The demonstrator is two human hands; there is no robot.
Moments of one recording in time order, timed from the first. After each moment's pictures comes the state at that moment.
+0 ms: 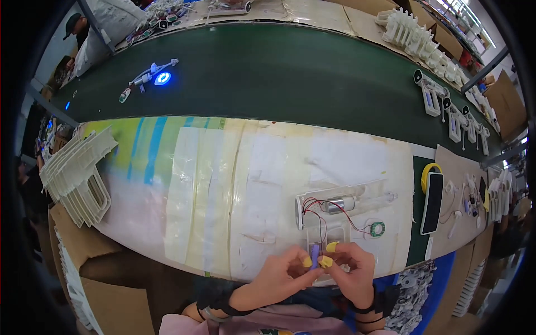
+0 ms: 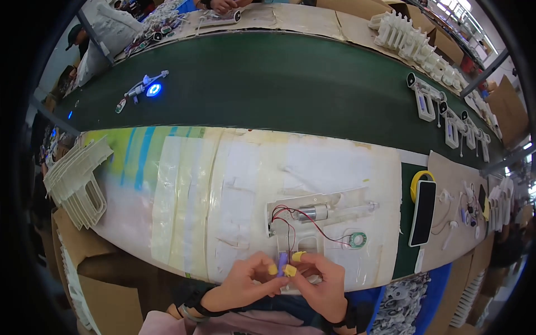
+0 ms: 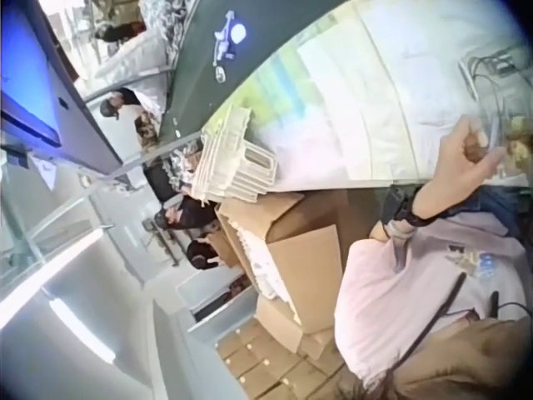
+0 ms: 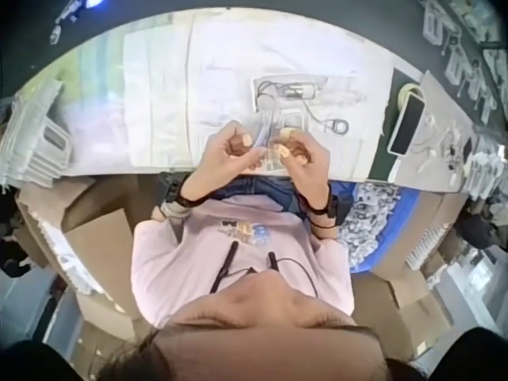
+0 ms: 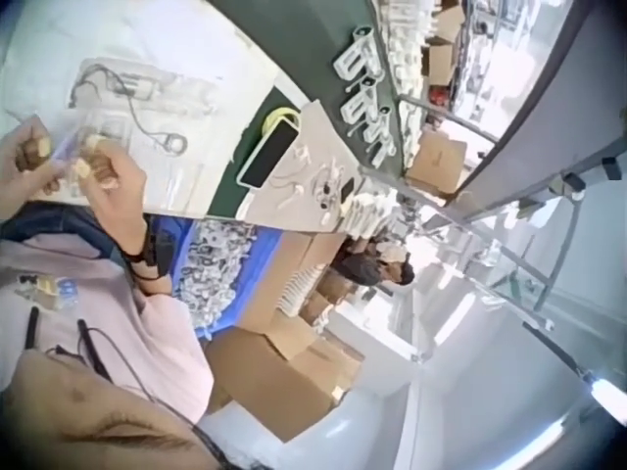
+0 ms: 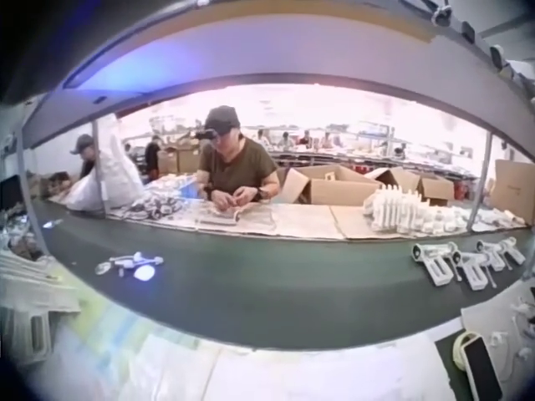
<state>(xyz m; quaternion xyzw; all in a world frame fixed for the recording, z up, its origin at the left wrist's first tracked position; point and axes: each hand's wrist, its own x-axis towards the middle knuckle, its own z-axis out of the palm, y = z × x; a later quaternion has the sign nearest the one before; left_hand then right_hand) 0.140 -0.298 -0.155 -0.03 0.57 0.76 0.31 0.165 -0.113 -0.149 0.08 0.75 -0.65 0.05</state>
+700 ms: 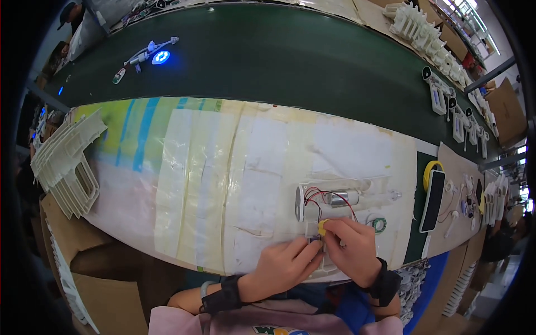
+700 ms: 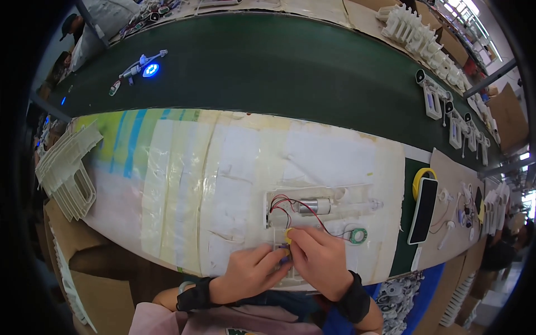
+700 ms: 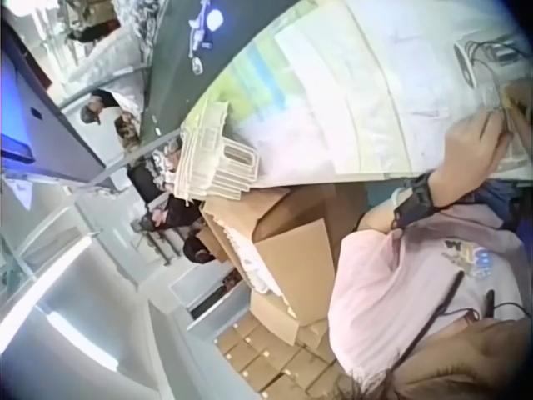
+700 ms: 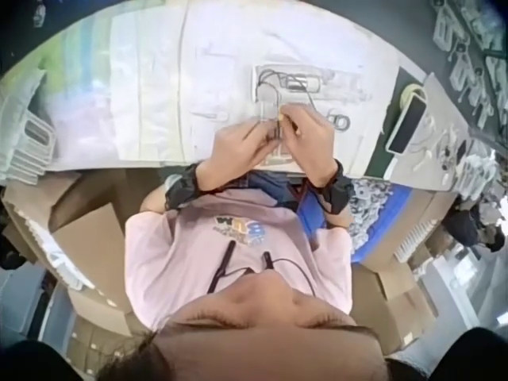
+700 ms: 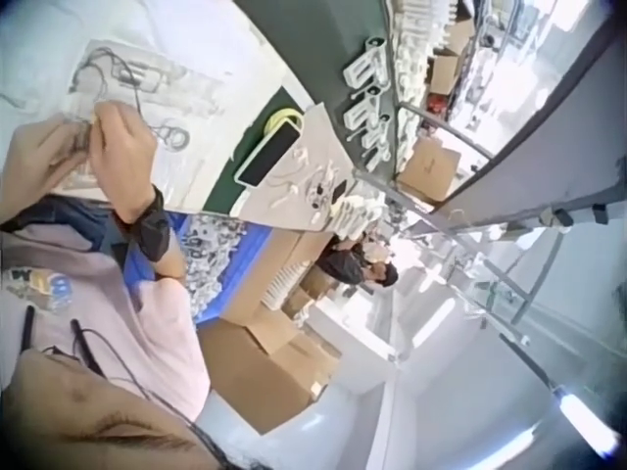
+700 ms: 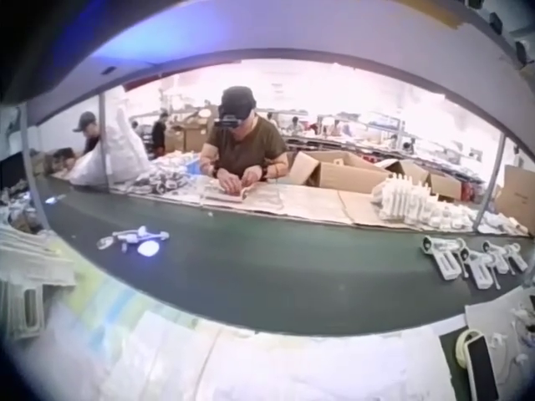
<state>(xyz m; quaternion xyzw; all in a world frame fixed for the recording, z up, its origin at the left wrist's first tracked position) 0.129 -0.284 -0.190 0.29 0.86 0.41 -0.06 0.111 -0.108 -0.156 -0.12 0.92 -0.38 -0.04</state>
